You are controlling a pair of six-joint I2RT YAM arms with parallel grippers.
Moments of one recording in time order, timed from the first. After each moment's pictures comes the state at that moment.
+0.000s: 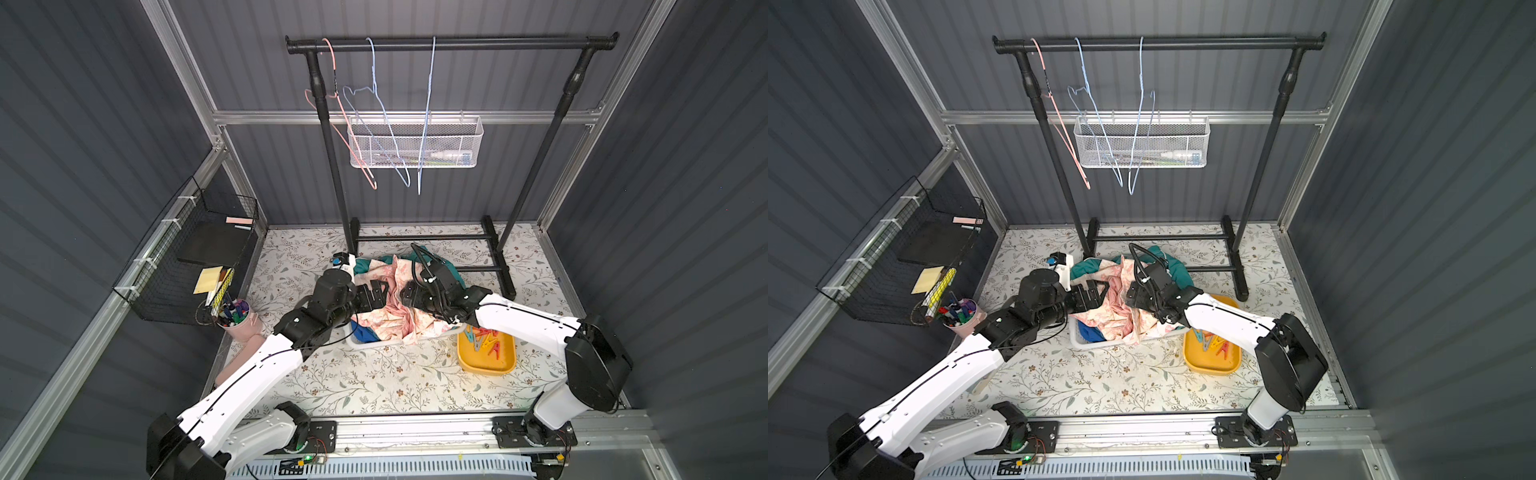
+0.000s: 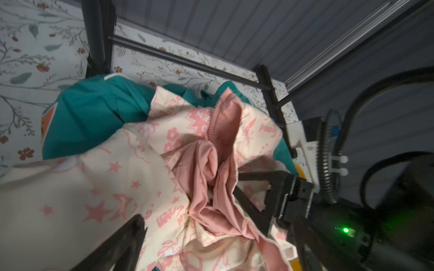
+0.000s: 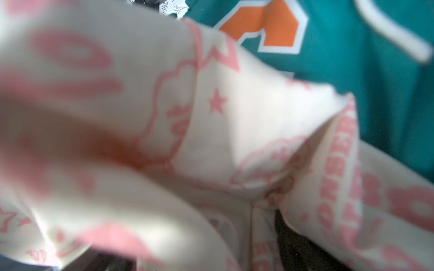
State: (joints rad) left arm -0.59 1.02 0.96 -0.38 -0.01 -0.63; right arm 0.76 1.58 1.11 -0.33 0.08 0.84
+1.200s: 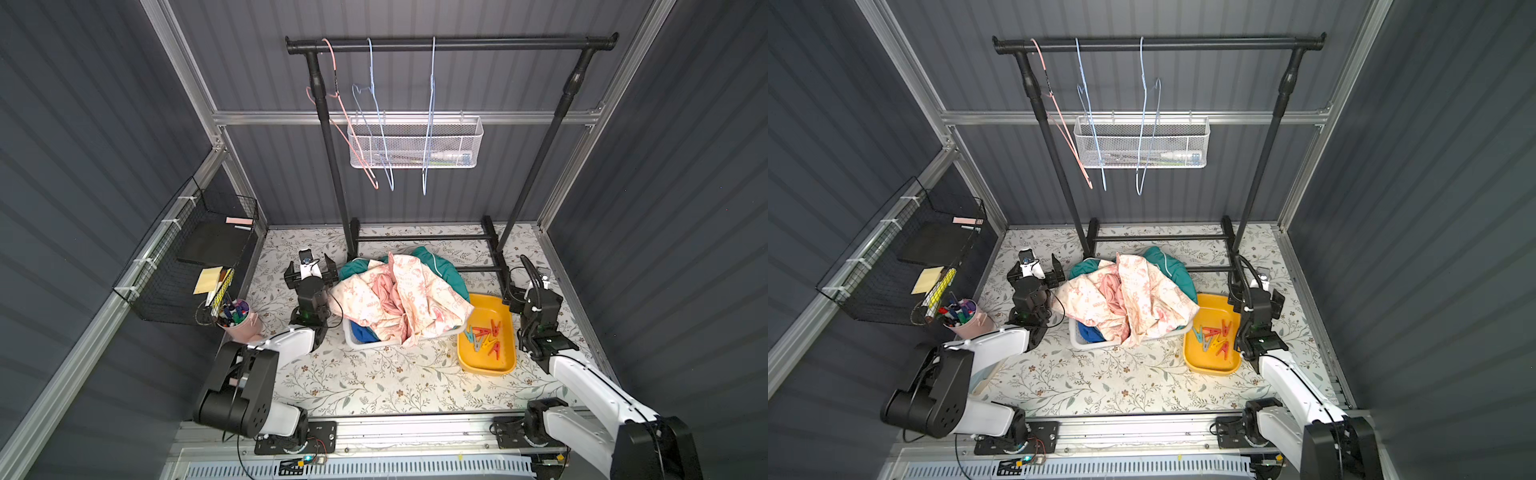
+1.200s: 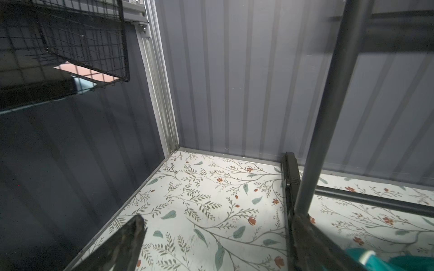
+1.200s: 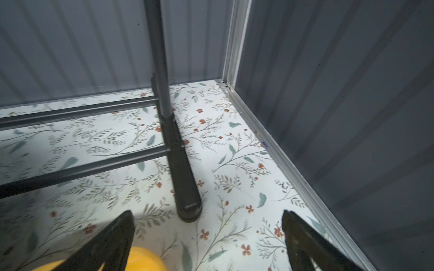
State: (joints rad) left arm -0.21 1.52 0.54 1.00 -0.52 0.03; right arm 0.09 1.06 0.40 0.31 0.46 0.07
